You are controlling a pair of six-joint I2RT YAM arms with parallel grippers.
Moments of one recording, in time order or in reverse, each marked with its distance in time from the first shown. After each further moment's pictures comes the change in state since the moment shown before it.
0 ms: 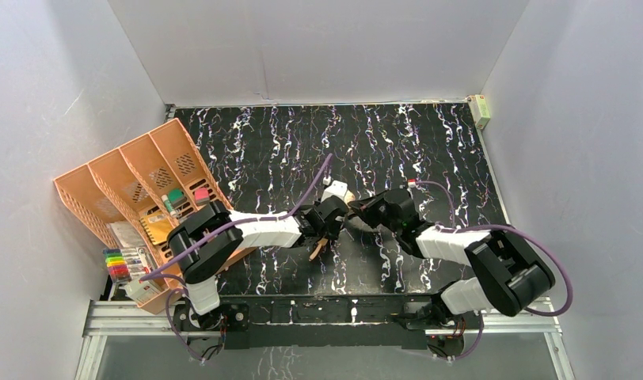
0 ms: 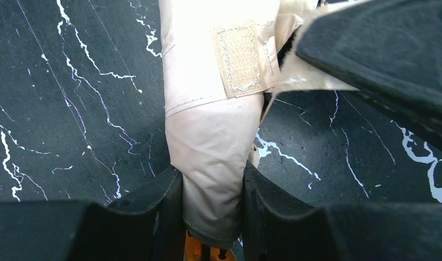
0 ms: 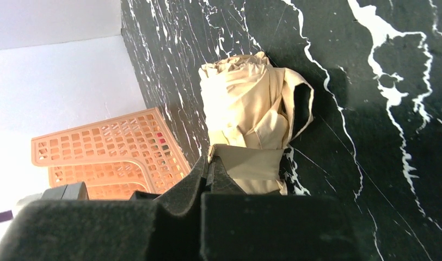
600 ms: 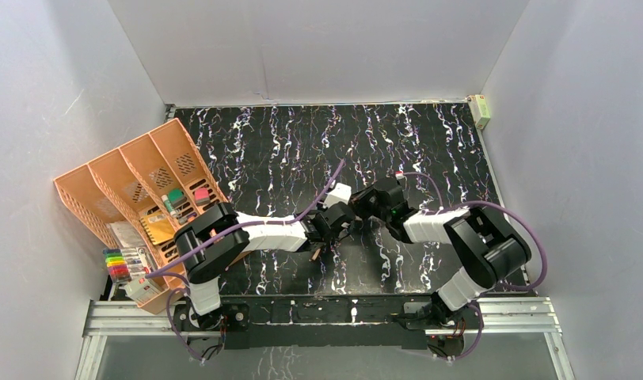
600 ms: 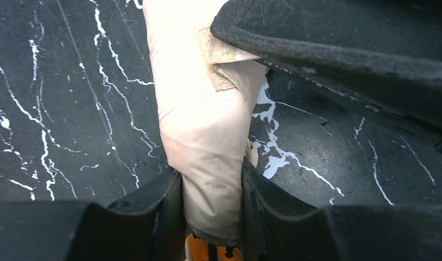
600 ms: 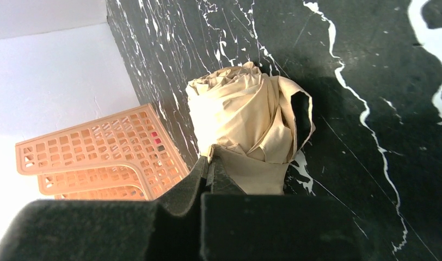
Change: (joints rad) left arm -0.059 0.035 0.019 -0.004 -0.163 0.040; right arm -0.008 0.196 0.137 0.013 -0.069 -0.003
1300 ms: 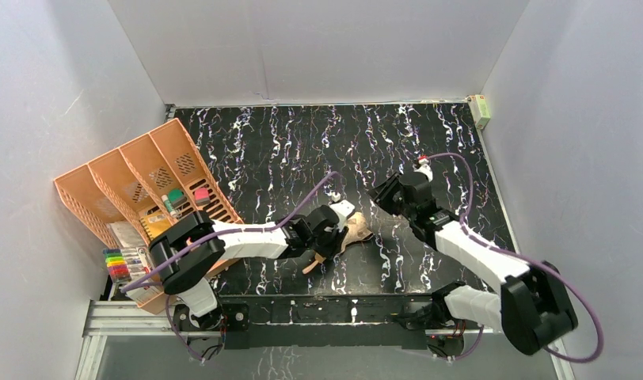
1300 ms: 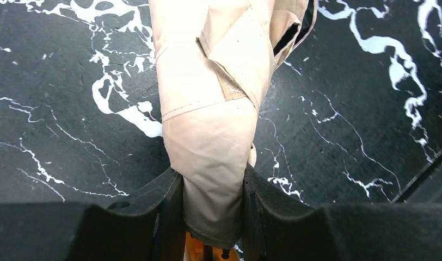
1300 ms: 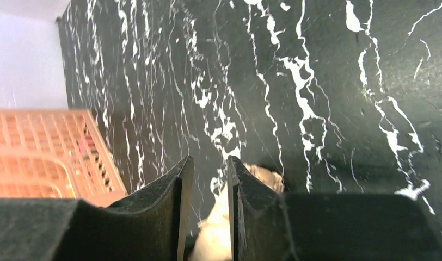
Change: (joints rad) left arm 0.004 -0.164 -0.142 0.050 0.420 0.153; right arm -0.083 -0.385 0.050 -0.457 0.149 -0.445
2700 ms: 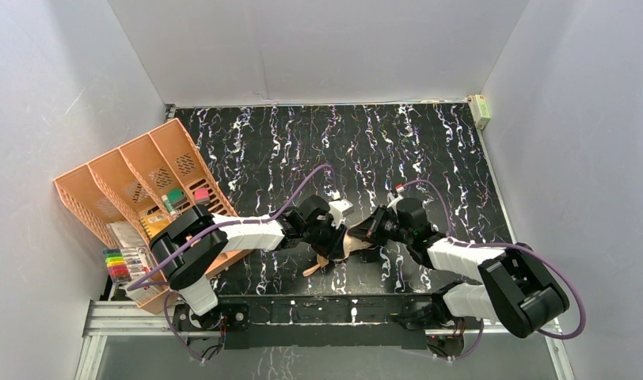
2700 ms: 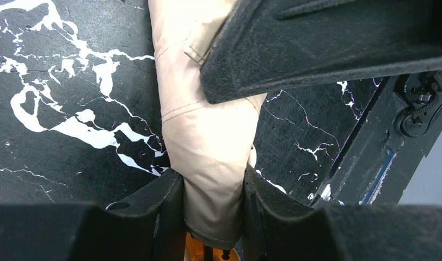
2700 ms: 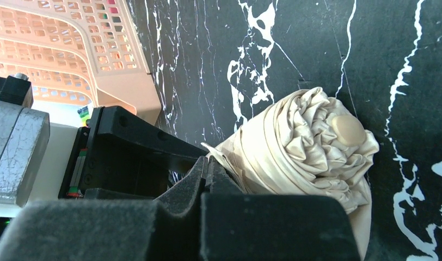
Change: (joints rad) left arm 0.124 0.017 -0.026 0.075 0.421 0.025; right arm 0.032 0.058 -0.298 0.339 -0.504 0.063
